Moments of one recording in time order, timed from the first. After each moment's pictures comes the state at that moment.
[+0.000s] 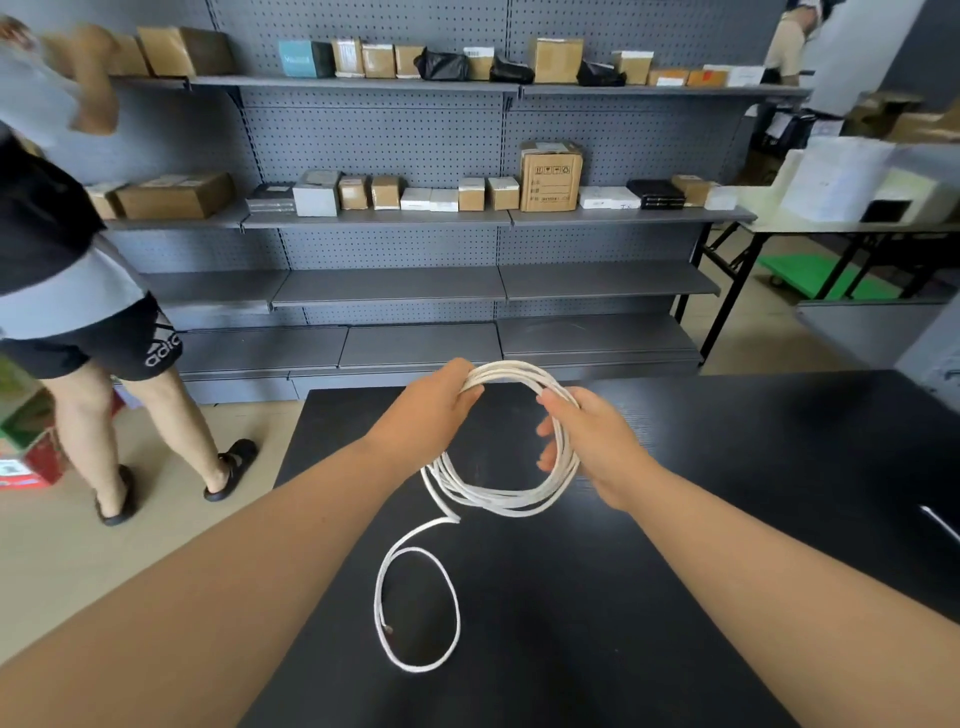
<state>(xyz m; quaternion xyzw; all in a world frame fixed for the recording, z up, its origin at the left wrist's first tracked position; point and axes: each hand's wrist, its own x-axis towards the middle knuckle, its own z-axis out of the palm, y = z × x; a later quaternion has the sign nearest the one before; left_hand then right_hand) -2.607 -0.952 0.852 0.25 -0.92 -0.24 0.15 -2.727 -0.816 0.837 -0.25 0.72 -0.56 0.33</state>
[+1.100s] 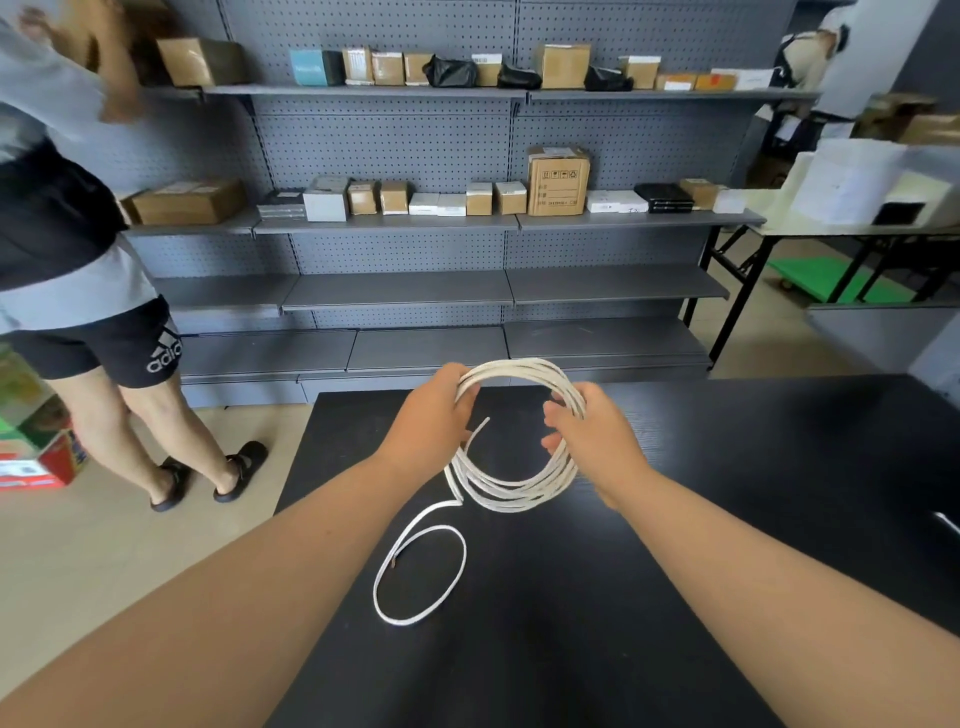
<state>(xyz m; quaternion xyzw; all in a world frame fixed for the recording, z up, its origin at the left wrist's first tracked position) -2.604 -0.941 0.854 0.32 -0.84 -0.38 0.20 -2.724 -0.822 0.836 -0.26 0.76 -0.54 0.23</state>
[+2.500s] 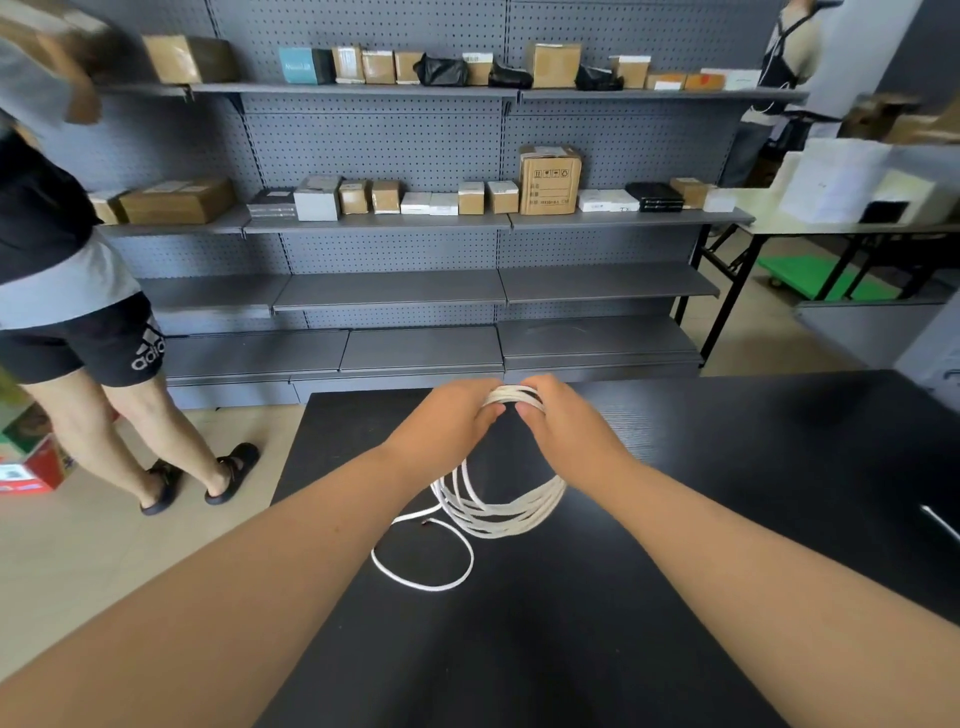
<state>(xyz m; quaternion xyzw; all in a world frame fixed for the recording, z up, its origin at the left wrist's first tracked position) -2.610 -0.935 0.858 0.17 -0.94 -0.25 0.14 -2.718 -0.828 0.845 -0.46 0.82 -0.32 0.09</state>
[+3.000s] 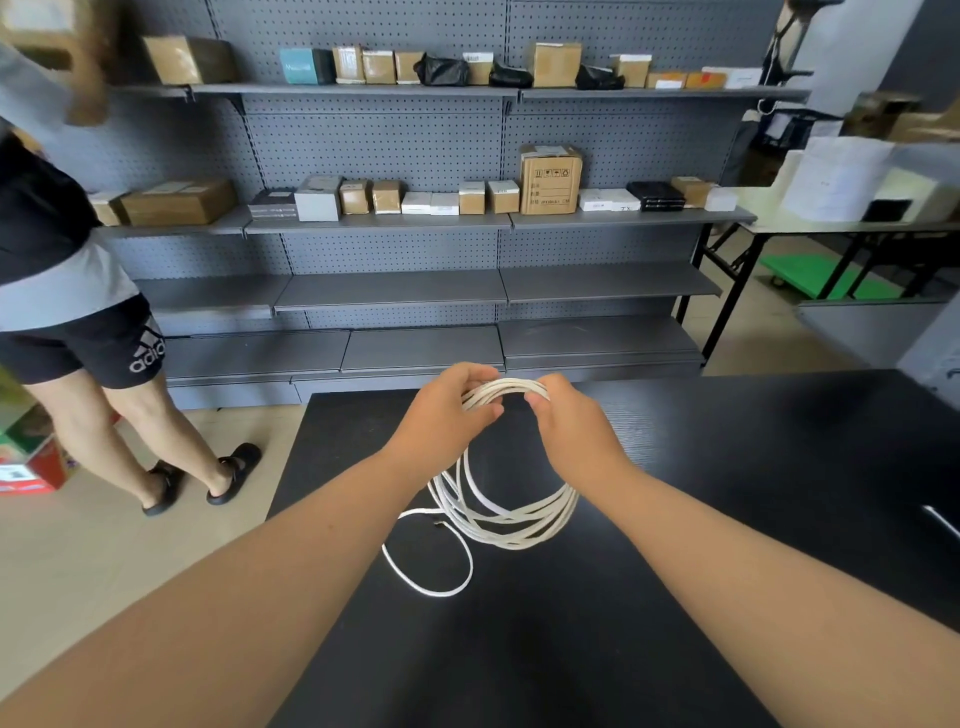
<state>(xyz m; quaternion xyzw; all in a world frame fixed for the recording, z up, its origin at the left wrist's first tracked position) -2.613 -0.935 0.850 0.27 -0.81 -0.47 0.21 -2.716 -0.828 0.845 -0.41 0.84 -0.34 0.07</state>
